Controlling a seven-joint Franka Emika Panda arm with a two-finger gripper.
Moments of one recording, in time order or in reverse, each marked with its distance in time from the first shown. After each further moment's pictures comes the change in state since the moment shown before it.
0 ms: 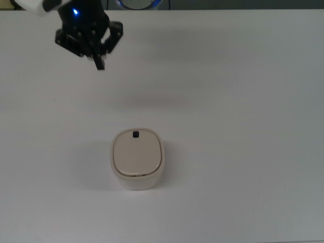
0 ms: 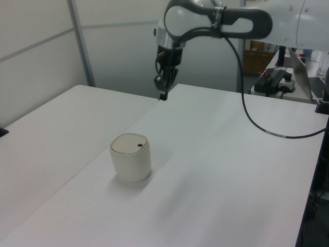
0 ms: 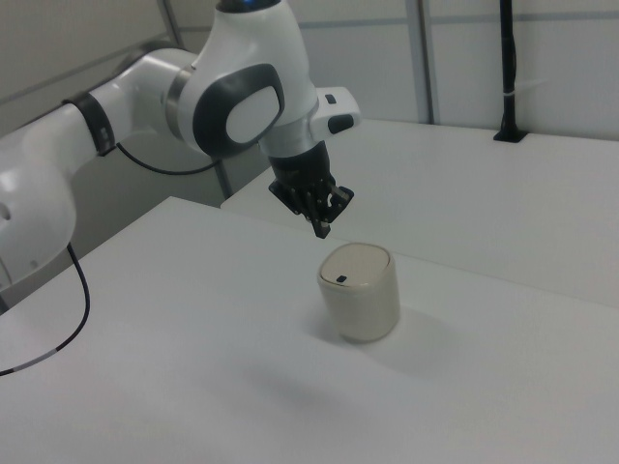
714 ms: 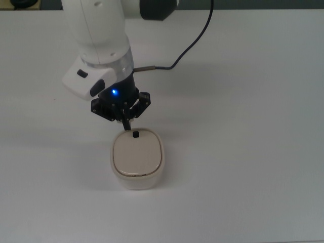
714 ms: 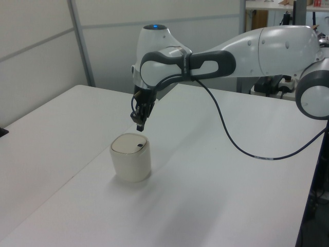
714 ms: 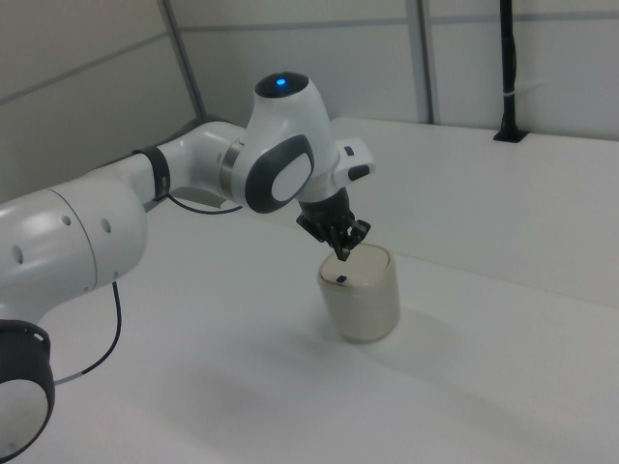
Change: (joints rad) arm 0.073 0.203 0.001 -0.010 0.002 0.270 0.038
